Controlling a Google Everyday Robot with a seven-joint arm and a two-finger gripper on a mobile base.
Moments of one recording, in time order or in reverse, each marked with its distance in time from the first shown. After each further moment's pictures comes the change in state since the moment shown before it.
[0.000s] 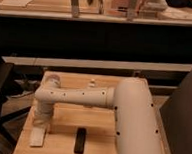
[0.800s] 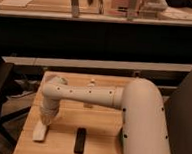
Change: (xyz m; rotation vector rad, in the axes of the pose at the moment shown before) arm 0.016 0.014 -0.032 0.021 0.014 0.038
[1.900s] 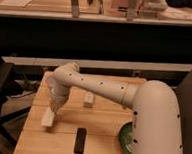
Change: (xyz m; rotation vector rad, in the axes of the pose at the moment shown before) arm 0.049 0.018 -0.076 0.046 0.025 0.052
